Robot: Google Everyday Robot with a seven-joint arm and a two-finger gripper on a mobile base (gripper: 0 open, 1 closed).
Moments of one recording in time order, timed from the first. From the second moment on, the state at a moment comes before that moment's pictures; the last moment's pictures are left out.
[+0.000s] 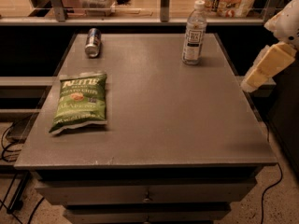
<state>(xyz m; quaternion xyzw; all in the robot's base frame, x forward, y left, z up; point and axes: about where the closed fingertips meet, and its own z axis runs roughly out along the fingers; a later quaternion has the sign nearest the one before) 0.528 -0.232 0.986 -0.52 0.81 -0.02 0.27</state>
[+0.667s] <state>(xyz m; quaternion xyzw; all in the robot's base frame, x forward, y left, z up) 0.557 -0.215 0.973 -0.48 0.82 0.01 0.31</state>
